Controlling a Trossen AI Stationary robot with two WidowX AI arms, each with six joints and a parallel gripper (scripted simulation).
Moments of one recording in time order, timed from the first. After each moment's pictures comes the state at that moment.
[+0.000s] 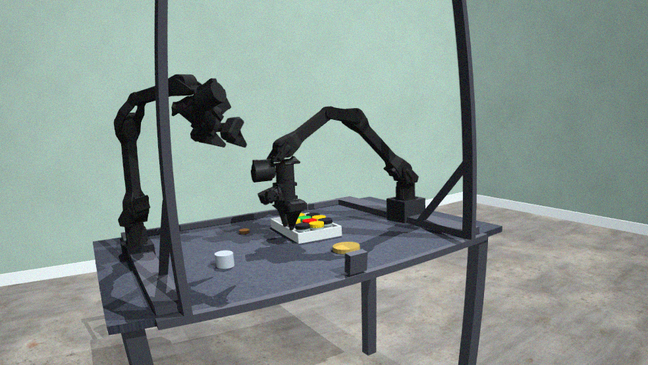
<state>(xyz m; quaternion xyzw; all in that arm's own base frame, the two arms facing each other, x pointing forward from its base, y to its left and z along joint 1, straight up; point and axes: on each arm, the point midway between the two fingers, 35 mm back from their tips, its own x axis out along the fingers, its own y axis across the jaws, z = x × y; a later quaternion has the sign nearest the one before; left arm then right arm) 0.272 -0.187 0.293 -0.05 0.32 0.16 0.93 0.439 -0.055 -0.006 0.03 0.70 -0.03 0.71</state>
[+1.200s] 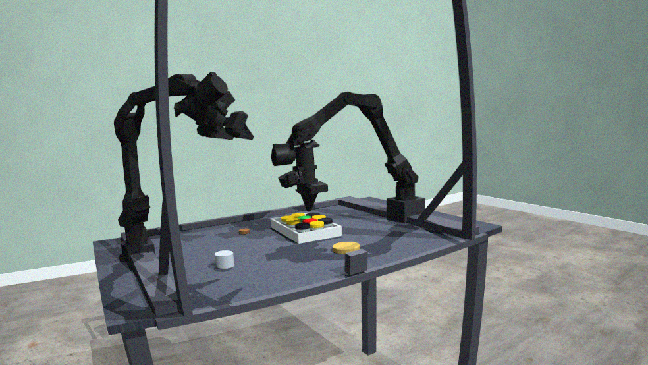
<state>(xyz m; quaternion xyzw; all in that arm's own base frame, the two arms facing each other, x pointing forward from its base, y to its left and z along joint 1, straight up) 0.289 -0.199 0.310 -0.03 0.27 0.13 0.95 0.365 -0.049 0.039 0.03 0.71 -0.03 0.70</state>
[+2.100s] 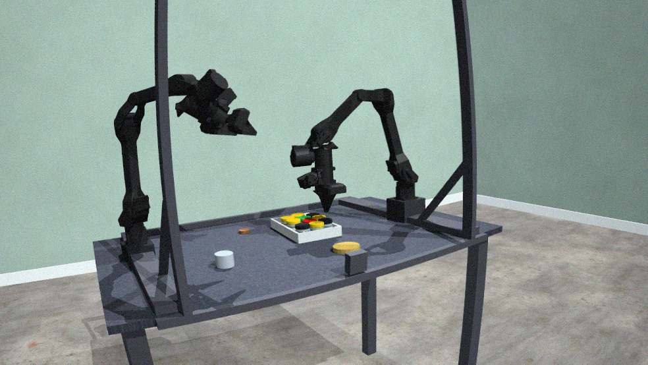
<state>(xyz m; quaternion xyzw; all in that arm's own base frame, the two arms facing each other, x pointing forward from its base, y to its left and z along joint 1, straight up) 0.296 -0.206 0.319 -0.03 0.25 0.12 0.96 0.303 -0.045 0.027 0.04 0.71 -0.03 0.70</state>
